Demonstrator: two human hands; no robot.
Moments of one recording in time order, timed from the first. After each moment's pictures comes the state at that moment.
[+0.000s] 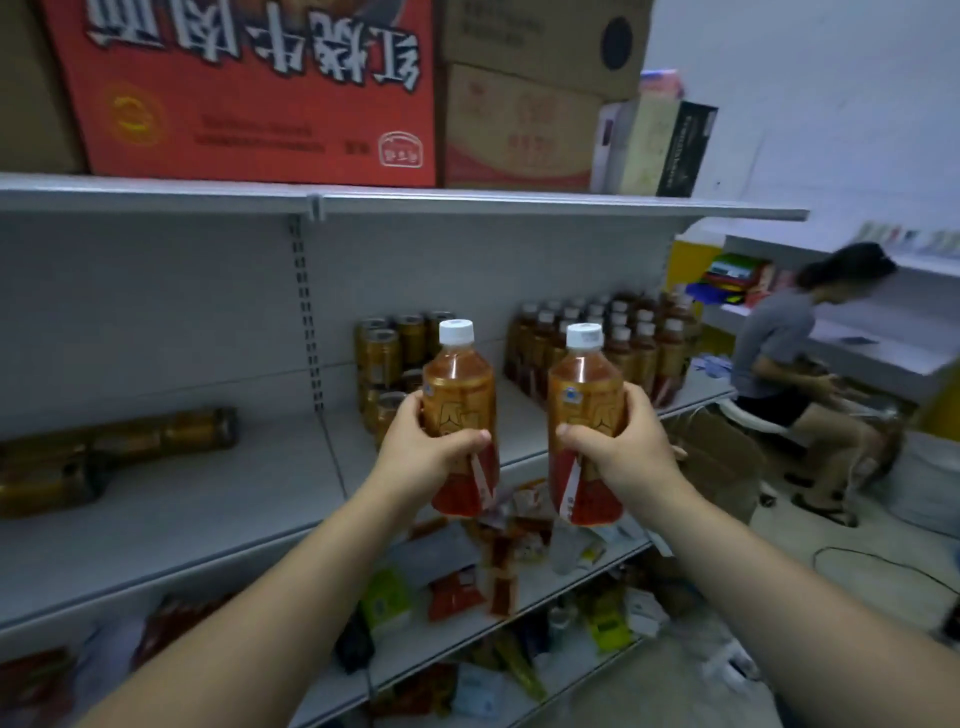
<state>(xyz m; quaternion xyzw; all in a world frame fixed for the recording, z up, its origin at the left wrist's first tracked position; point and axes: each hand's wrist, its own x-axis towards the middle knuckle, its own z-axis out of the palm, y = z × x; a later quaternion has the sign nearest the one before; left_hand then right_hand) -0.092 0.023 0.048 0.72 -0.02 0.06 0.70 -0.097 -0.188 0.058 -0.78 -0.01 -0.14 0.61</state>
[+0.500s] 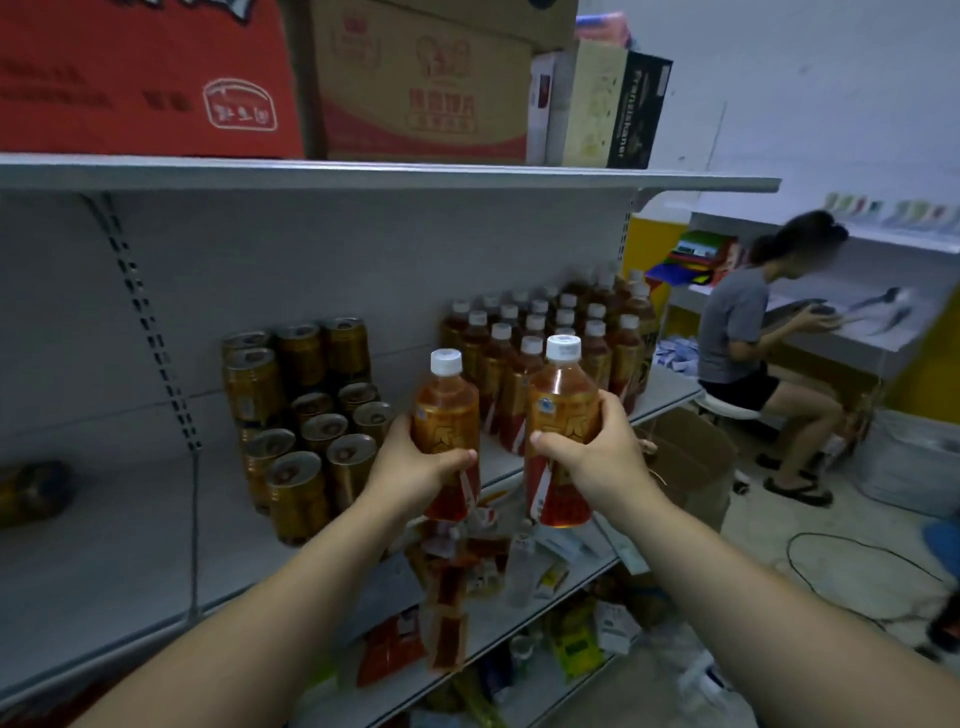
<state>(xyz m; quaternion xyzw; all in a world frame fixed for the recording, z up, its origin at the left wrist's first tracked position) 0.064 -0.088 -0.008 0.77 0.01 0.04 0.63 0.030 -0.288 0.020 -0.79 0.04 -0.13 0.59</state>
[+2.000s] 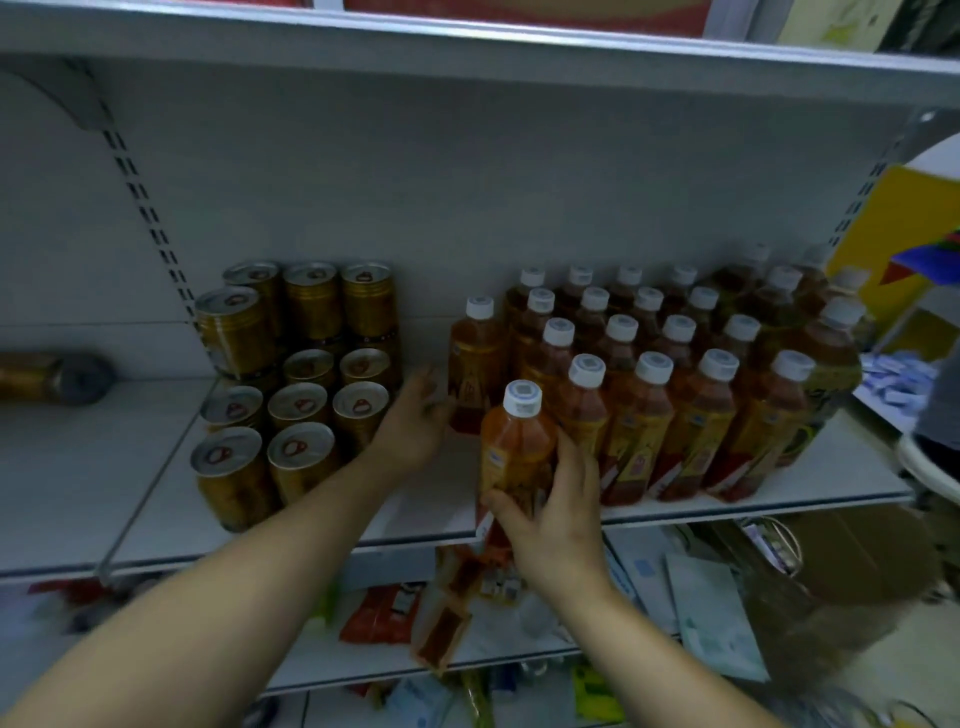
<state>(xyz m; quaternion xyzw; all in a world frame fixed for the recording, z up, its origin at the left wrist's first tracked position) 0.214 -0.120 -0.054 0.79 0.15 0.09 0.59 0.168 -0.304 -0.064 -0.87 -0.14 -0.05 0.47</state>
